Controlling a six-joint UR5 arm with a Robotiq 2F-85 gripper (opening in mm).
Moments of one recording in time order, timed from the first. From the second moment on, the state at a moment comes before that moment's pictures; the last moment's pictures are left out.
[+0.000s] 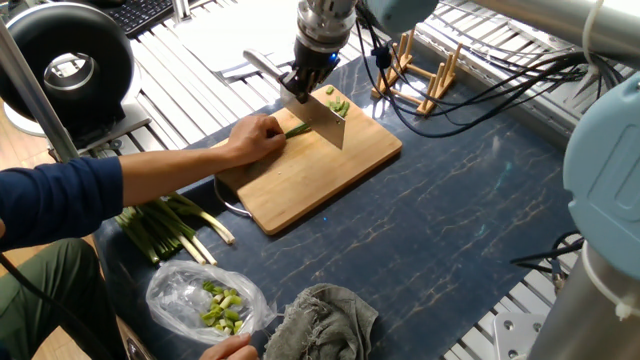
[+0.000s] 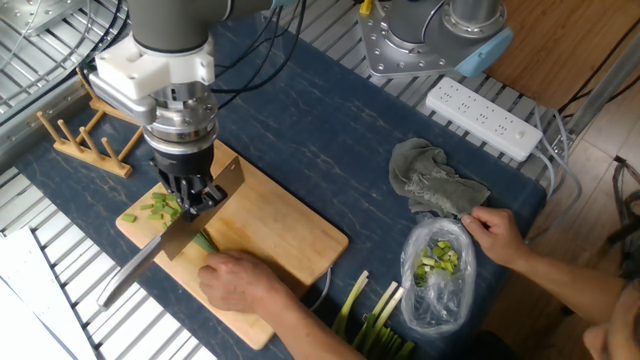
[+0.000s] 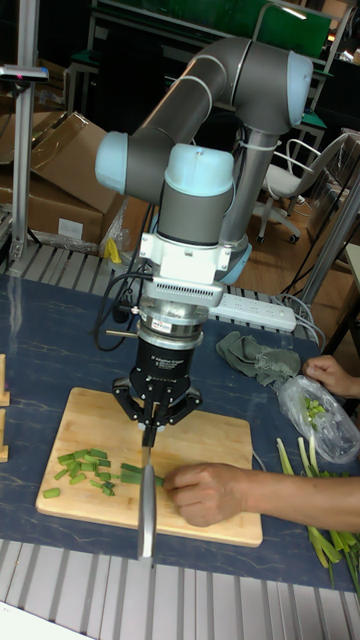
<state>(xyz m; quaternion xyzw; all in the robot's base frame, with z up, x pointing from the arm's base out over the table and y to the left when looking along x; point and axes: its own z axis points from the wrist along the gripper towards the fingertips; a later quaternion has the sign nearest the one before) 0.647 -0.008 0.096 -0.01 0.99 0.03 0.13</state>
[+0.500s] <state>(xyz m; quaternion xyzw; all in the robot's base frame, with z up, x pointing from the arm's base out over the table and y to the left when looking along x) 0.648 -0.015 0.088 -0.02 0.99 0.03 0.14</state>
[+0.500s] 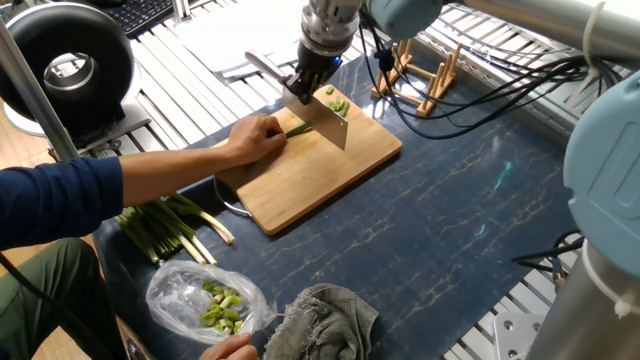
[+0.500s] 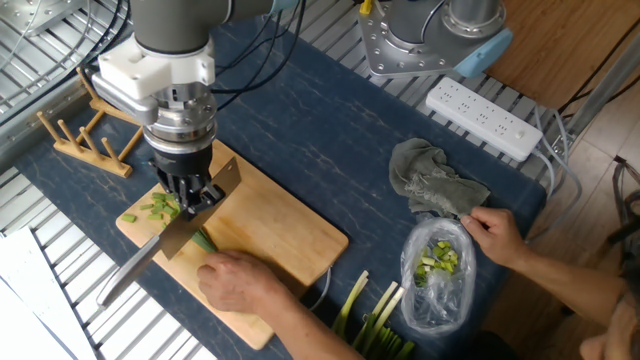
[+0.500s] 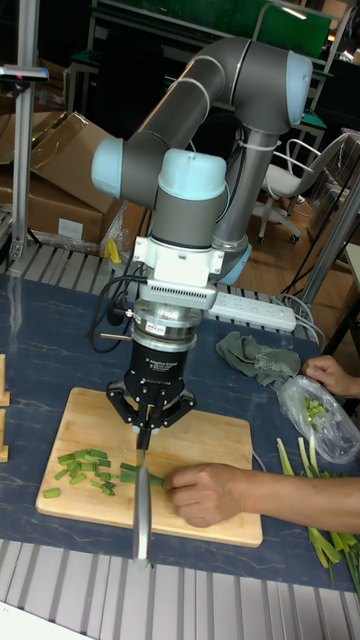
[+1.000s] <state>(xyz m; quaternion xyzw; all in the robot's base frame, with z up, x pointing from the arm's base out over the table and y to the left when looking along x) 0.652 -0.018 0.081 -0.02 0.99 0.02 0.14</state>
